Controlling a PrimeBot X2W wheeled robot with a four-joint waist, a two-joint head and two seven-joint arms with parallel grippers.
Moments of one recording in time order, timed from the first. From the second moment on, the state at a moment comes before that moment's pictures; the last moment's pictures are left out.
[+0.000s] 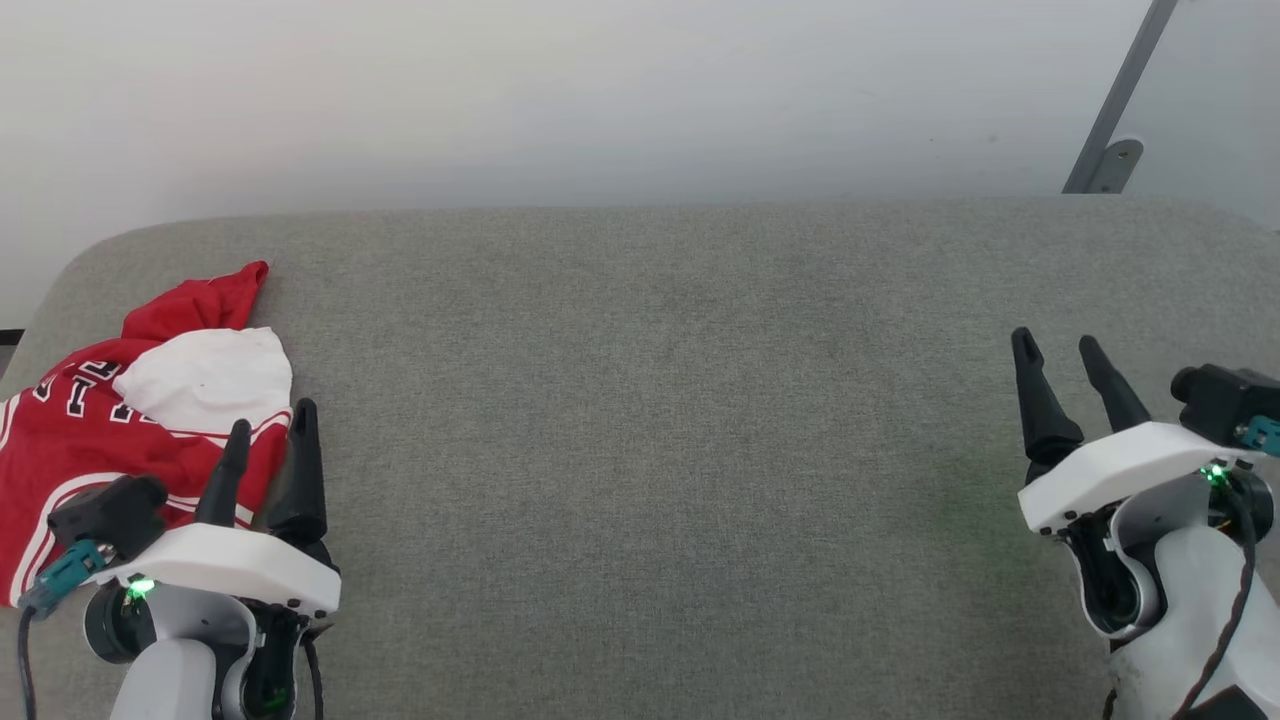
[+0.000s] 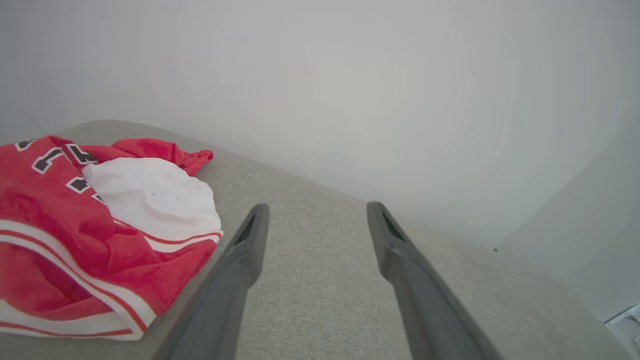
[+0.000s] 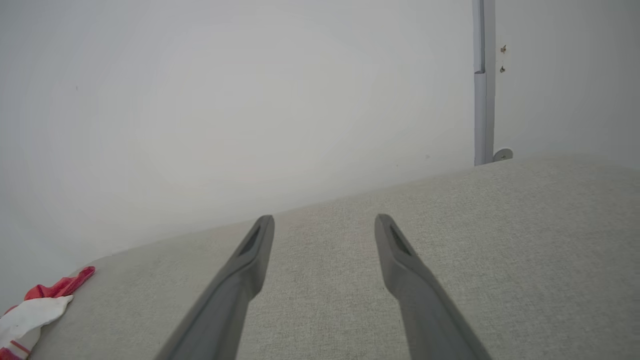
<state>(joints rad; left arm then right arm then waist) -0.20 0.20 0.01 0.32 -0.61 -0.10 -0.12 -0.38 -0.18 0.01 0.51 0.52 0.13 -0.12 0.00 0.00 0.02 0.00</state>
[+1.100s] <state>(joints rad) -0.22 0.24 -0.03 0.38 -0.30 -0.09 -0.20 -0.43 -0.19 0.00 0.60 0.25 0.13 -0.20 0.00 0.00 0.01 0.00</state>
